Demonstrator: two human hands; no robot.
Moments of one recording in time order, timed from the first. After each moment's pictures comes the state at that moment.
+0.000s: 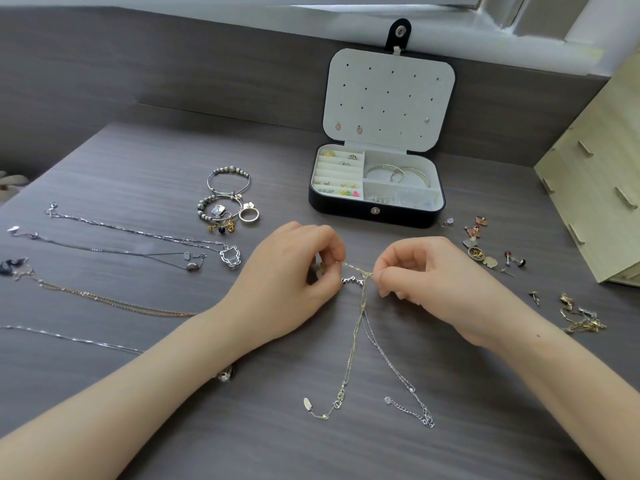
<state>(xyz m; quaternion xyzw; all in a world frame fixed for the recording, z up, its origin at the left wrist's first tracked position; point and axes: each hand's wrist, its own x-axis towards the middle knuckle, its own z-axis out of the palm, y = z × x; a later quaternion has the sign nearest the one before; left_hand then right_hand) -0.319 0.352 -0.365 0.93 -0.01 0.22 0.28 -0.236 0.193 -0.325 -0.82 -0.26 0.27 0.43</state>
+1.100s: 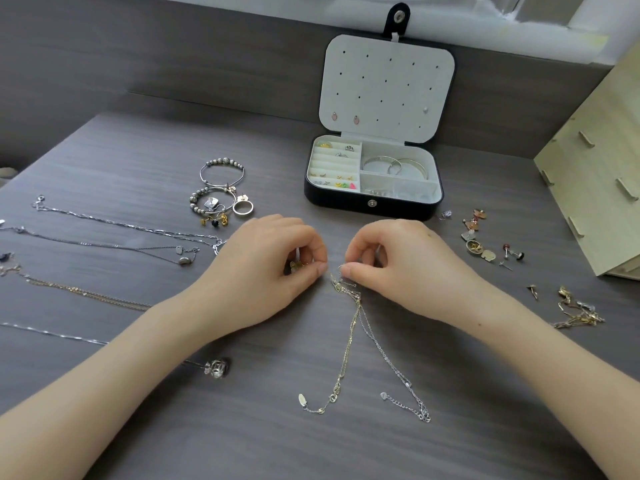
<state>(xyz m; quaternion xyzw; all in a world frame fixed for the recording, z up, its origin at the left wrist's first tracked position) -0.322 0.373 -0.365 0.95 -0.03 0.18 0.26 -0.227 0.211 -0.333 -0.88 -0.42 0.11 0.21</state>
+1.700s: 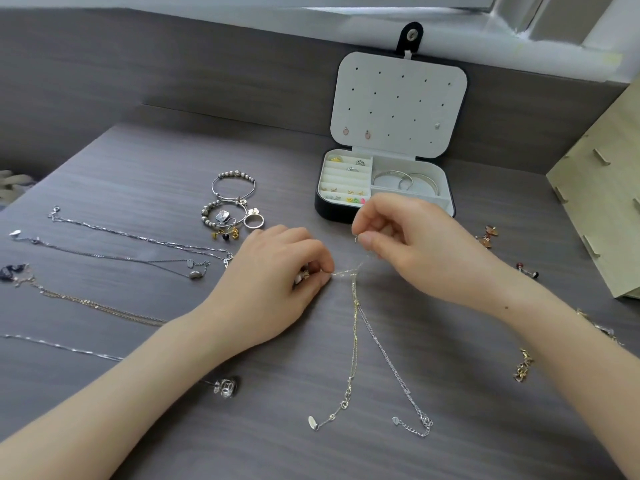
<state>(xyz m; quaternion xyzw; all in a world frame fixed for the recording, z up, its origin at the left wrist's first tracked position) -0.321 0.374 -0.369 0.96 -0.02 0.21 0.20 -0.208 0.223 -0.316 -0.82 -0.45 0.14 0.33</state>
